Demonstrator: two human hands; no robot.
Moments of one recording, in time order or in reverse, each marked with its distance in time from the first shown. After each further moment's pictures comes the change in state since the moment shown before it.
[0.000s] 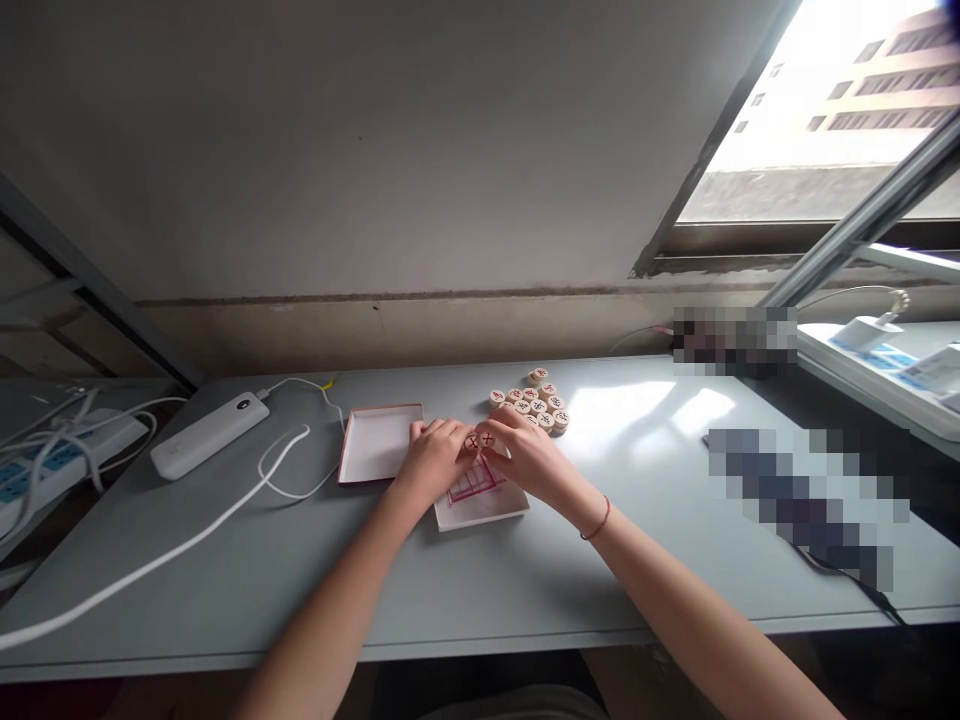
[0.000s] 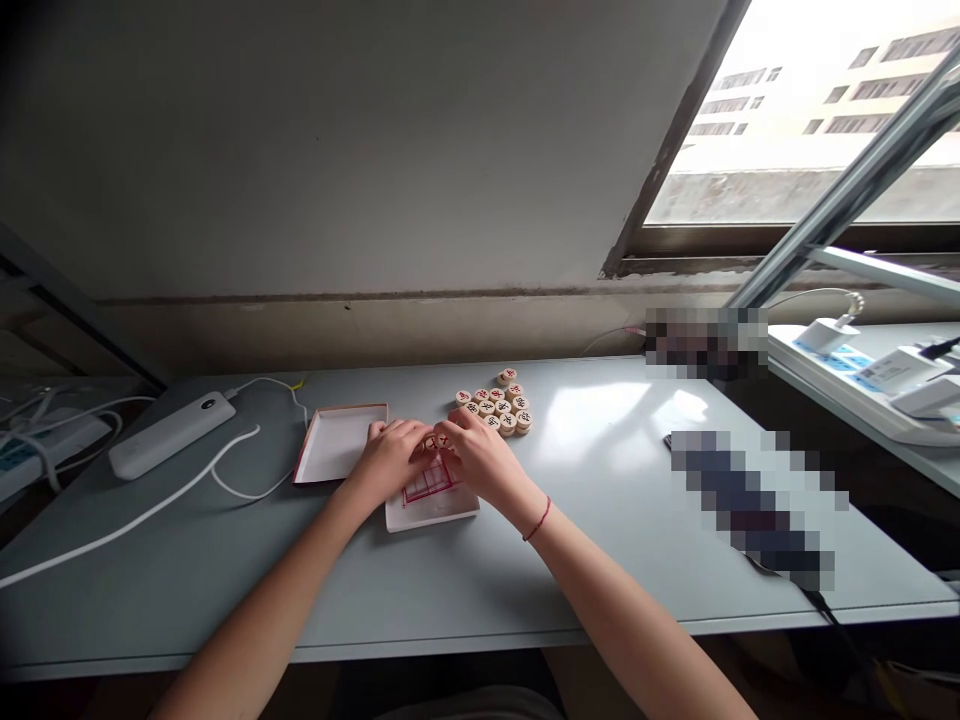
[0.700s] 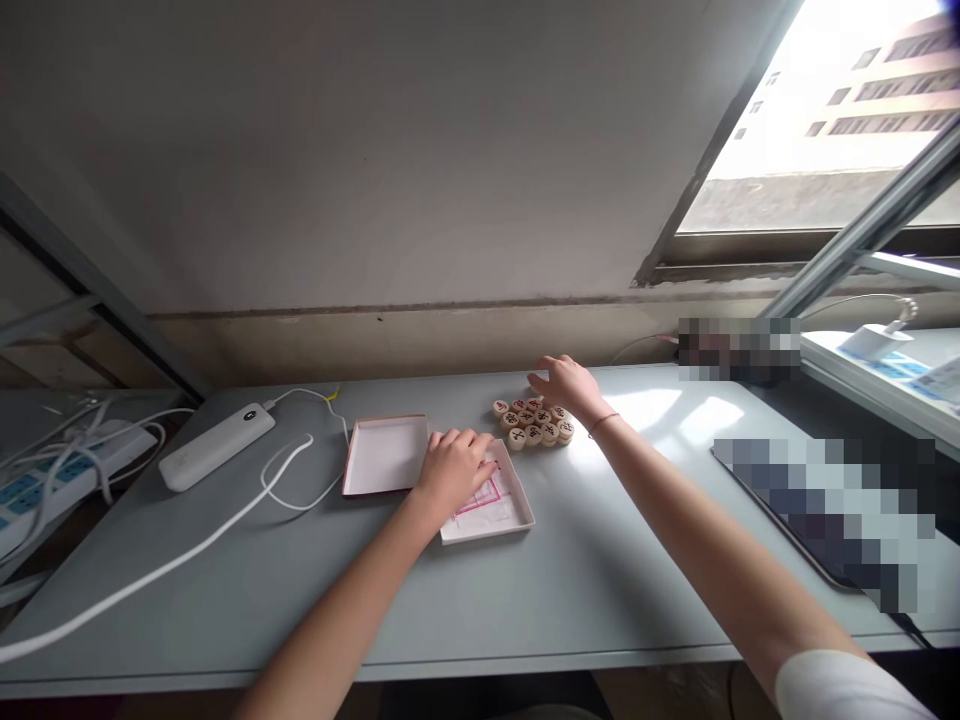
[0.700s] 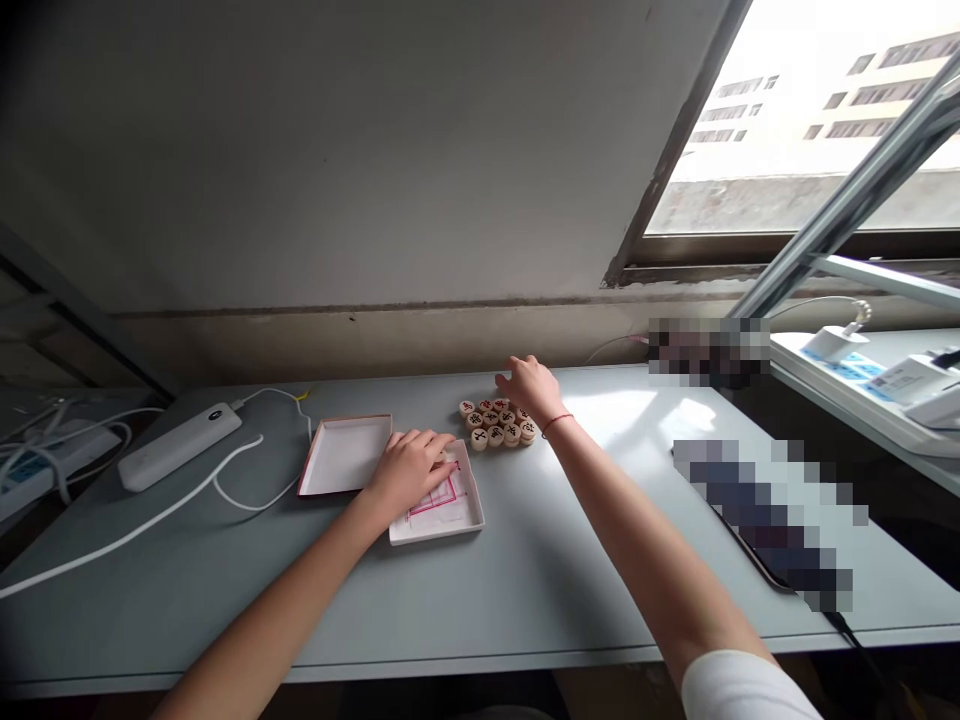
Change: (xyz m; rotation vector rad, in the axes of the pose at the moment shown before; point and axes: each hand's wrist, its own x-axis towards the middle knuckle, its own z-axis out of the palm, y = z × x) left_hand 0.010 0.014 0.007 0.162 -0.044 0.035; right_hand 0.070 0.107 -0.030 -0.246 0.026 0.555
